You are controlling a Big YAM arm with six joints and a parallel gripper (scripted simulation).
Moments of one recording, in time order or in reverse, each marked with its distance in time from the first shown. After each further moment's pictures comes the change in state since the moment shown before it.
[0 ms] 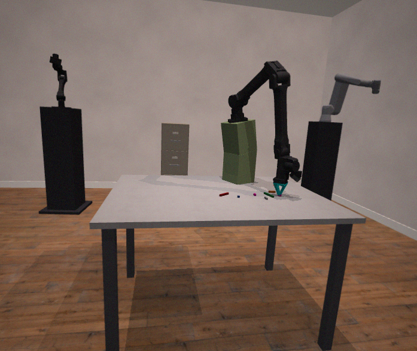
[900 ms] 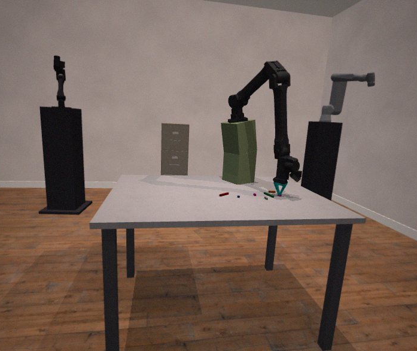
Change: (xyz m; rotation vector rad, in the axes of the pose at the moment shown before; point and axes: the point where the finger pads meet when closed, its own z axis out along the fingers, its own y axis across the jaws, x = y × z) arm 0.000 0.000 0.000 0.000 0.000 0.000
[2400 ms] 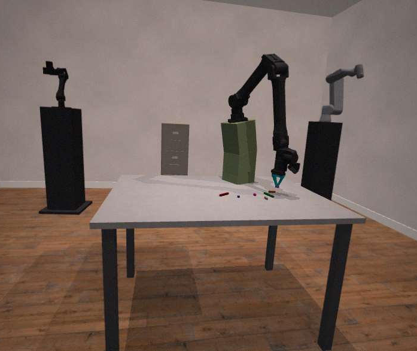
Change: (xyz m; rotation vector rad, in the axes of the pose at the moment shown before) arm 0.020 0.008 -0.044 -0.019 0.033 -0.003
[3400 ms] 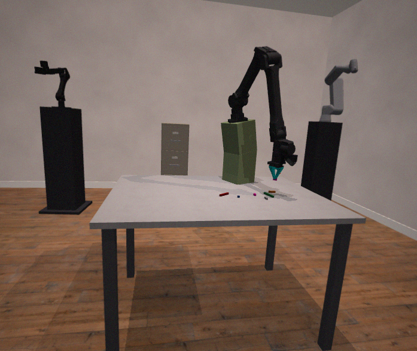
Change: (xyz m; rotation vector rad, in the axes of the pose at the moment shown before) arm 0.010 -0.030 -0.048 0.004 -0.015 0.176
